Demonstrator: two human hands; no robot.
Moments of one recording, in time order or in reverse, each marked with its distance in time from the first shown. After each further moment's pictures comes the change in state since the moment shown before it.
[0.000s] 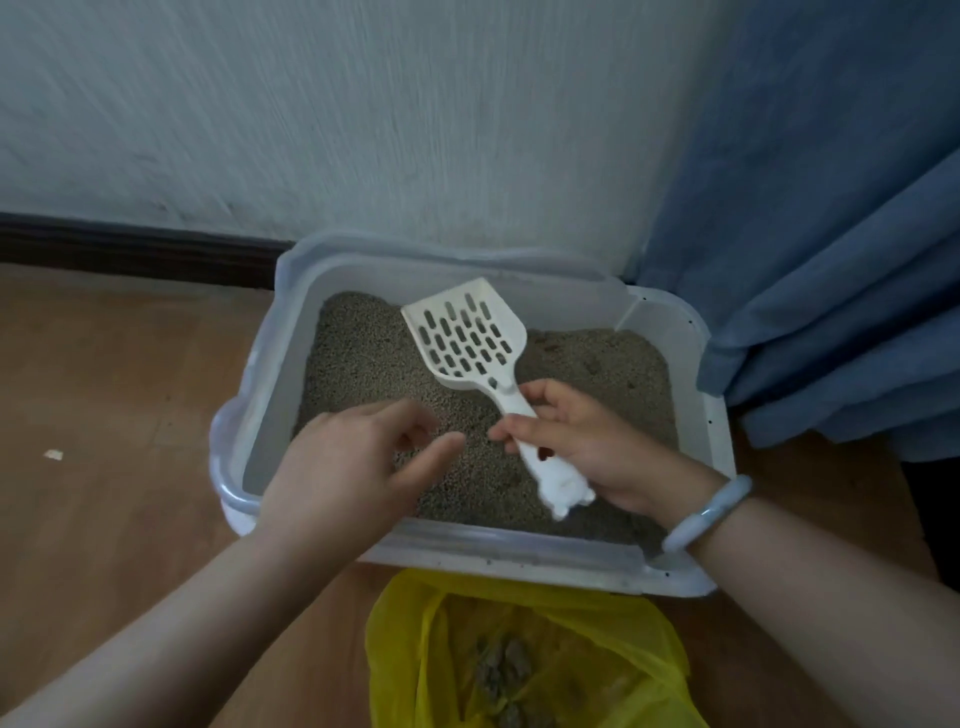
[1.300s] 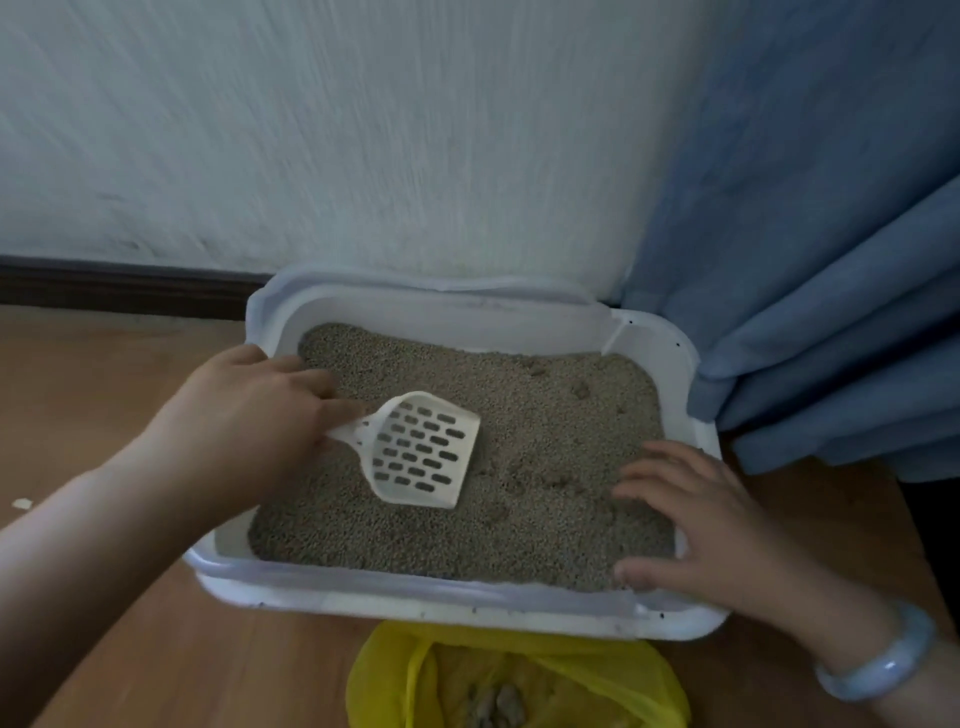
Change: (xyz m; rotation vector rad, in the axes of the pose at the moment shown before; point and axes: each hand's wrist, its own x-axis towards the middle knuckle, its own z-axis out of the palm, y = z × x) left_hand 0.056 -0.049 -0.052 0.709 -0.171 0.424; right_hand -0.063 0.052 -0.080 -1.279 0.205 -0.265
